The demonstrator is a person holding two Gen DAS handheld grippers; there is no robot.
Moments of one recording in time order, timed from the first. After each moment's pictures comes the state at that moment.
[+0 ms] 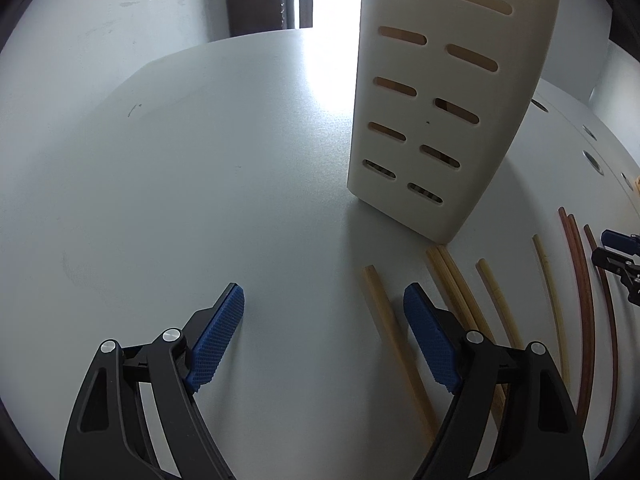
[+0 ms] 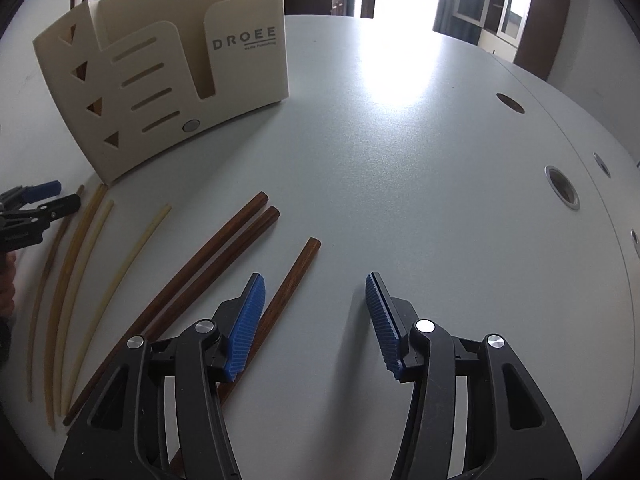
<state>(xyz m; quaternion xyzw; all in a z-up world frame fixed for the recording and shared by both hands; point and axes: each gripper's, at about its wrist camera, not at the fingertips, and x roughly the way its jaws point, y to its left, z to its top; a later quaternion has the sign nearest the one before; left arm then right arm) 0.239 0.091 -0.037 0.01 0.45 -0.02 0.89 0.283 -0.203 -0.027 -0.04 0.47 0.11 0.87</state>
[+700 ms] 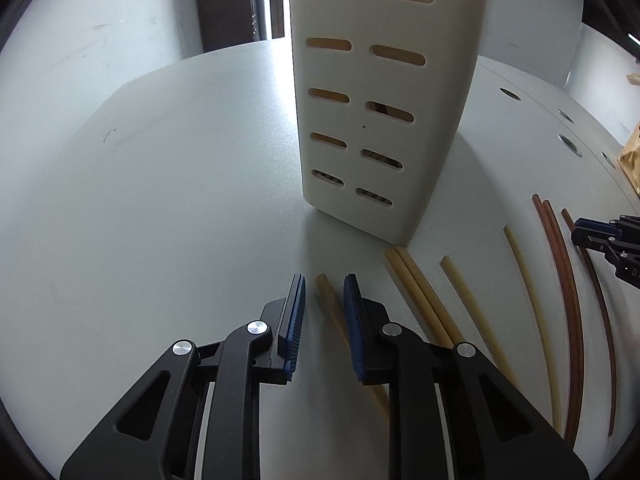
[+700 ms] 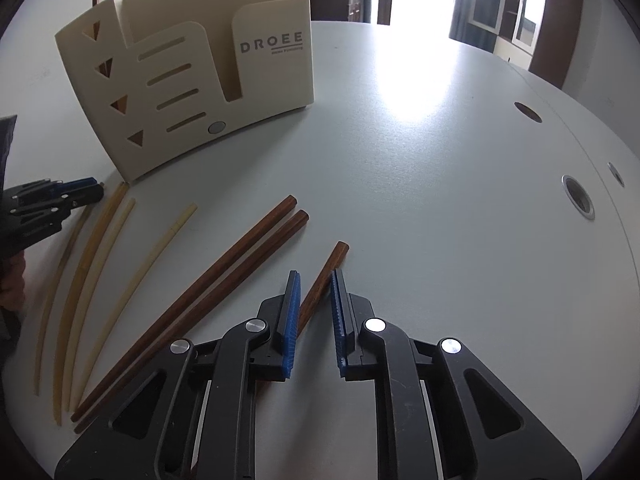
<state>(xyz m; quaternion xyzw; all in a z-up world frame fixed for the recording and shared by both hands) 0.228 0.069 -0.026 0.03 0.44 -0.06 0.90 0.281 -0.195 -0.022 -0.03 0.46 0.14 0.87</state>
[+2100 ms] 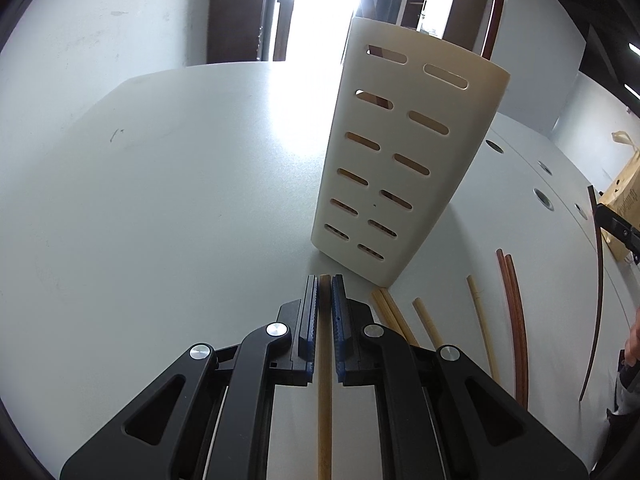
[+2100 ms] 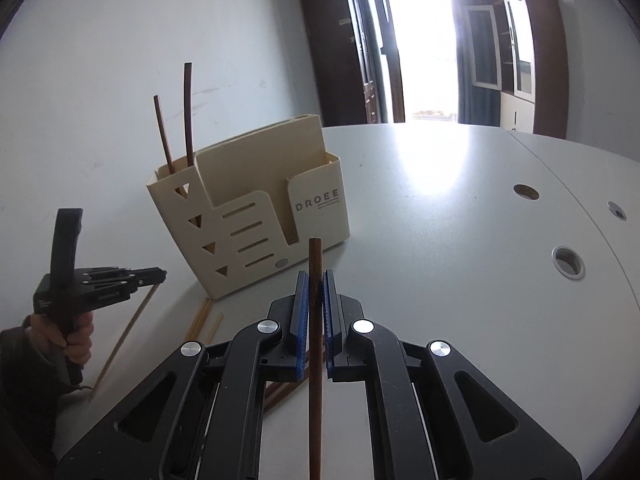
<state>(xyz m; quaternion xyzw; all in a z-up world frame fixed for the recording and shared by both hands) 0.224 0.105 0.029 -0.04 0.40 -0.08 0.91 0.253 -0.208 0.073 0.06 0.31 0.20 0.93</state>
